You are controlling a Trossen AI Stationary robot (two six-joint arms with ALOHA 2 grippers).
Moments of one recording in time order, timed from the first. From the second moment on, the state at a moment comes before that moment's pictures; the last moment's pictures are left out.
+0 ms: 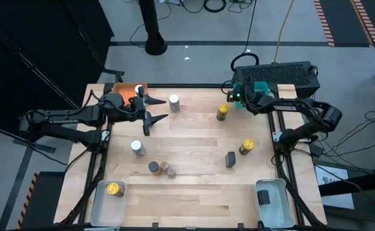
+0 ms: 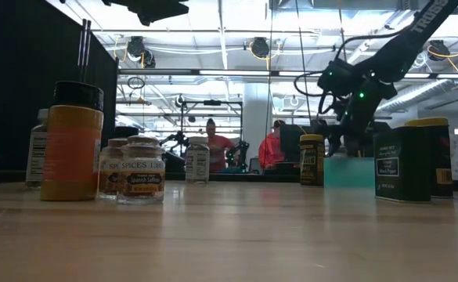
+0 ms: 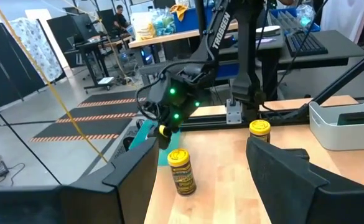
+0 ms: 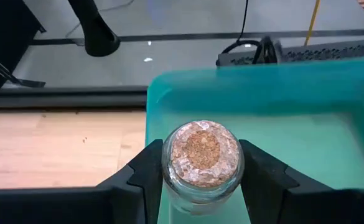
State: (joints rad) left arm 0.14 0.96 0.79 0.09 -0.04 0.20; right arm -0.68 1.44 0.62 -0.03 0.60 0.72
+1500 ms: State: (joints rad) left arm 0.14 0.96 0.79 0.09 -0.04 0.19; right arm -0.64 1.43 0.62 -0.04 0.62 0.67
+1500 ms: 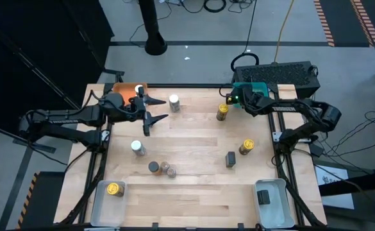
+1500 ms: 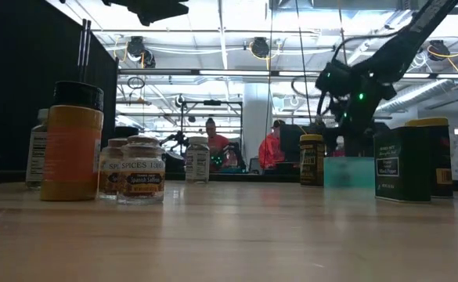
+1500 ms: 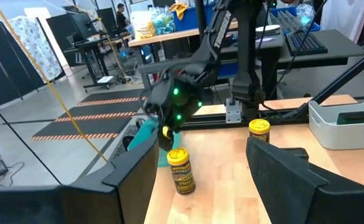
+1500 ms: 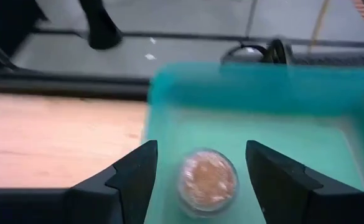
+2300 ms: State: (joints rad) left arm -0.02 0.98 0.82 -0.40 -0.01 -0.15; right arm -0.05 0.97 0.73 -0.01 0.30 0.36
